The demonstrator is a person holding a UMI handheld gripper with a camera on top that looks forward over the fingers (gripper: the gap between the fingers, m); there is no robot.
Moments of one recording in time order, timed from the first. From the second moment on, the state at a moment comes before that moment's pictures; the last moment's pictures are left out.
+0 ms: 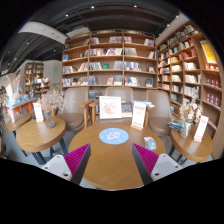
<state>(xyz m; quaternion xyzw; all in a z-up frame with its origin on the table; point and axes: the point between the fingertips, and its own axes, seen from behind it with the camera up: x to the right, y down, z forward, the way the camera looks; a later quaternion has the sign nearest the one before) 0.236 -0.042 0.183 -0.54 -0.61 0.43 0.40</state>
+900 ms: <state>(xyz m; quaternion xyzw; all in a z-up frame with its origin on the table) 0.147 0.170 0.079 -0.62 -0.59 0.33 0.40</state>
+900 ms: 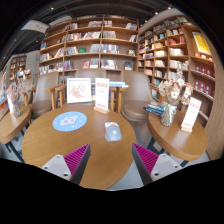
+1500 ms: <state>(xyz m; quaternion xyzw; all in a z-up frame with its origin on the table) 0.033 0.194 -0.013 -0.65 -0.62 0.28 0.34</state>
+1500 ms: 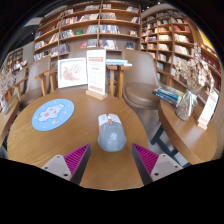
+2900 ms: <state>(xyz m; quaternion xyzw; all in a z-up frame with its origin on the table) -0.132 -0.036 0.054 -0.61 -0.65 0.34 0.29</state>
